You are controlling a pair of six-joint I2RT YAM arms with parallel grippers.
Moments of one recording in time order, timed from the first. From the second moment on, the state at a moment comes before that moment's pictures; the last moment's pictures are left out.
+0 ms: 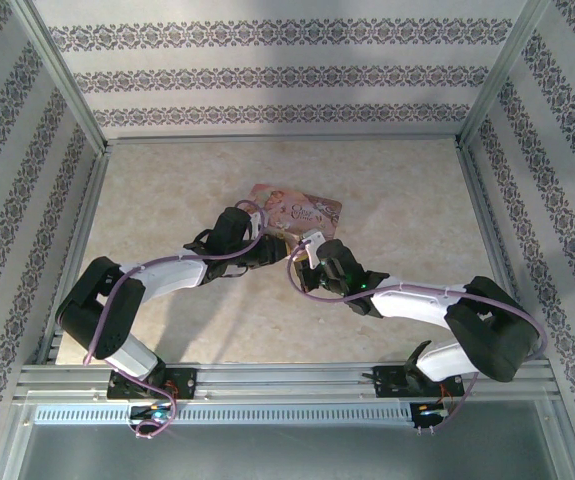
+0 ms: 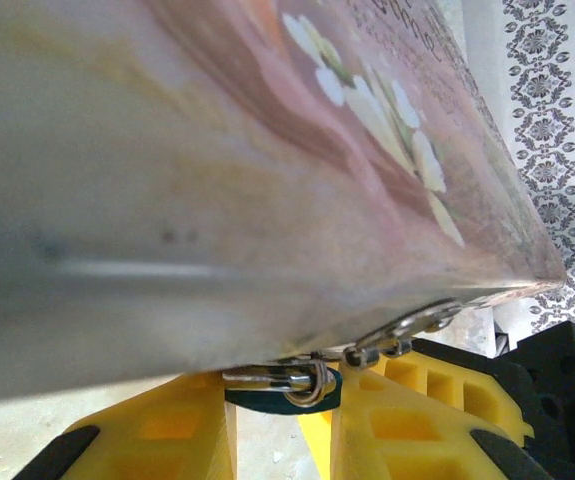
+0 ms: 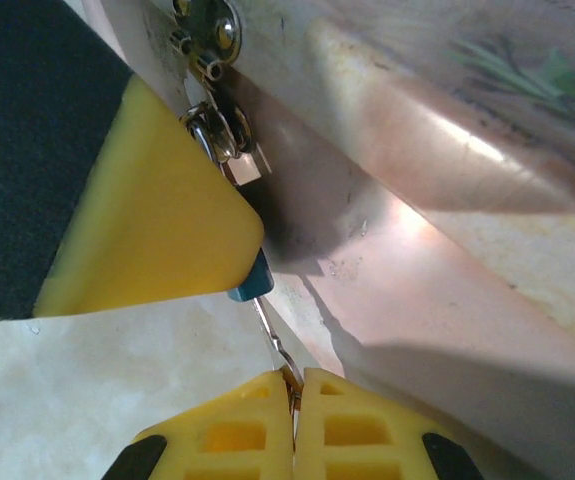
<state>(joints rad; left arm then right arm) -0.56 1.57 0.79 0.13 0.45 -0.83 0.78 1.41 0.54 0.27 0.01 0.26</state>
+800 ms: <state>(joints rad) -0.56 1.56 0.79 0.13 0.42 -0.84 0.77 1.45 0.52 0.39 -0.03 0.27</state>
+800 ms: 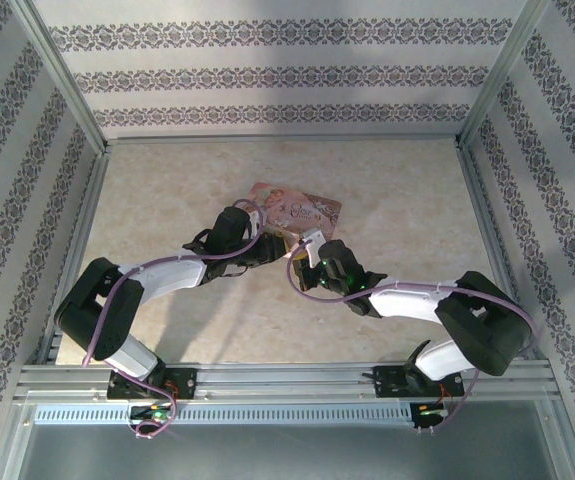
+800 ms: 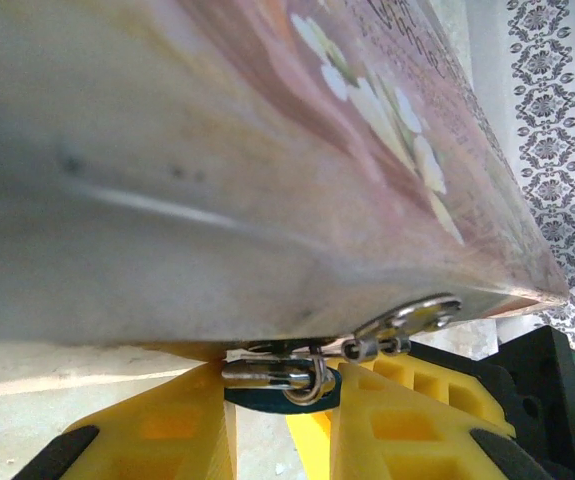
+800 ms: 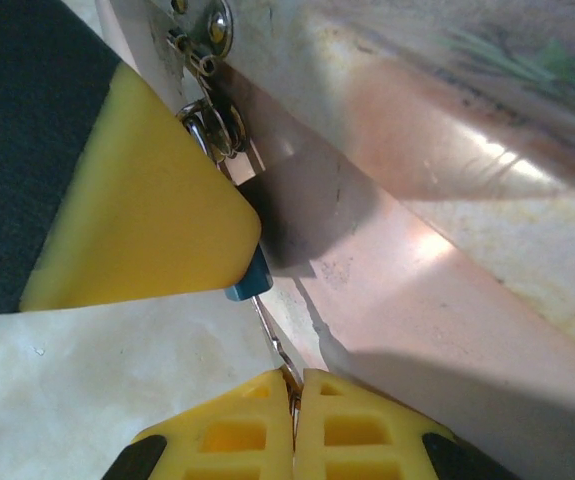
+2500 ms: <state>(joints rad) -0.56 1.56 0.81 0.15 0.37 -0.87 0.68 1.53 0.61 0.41 -0.22 0.23</state>
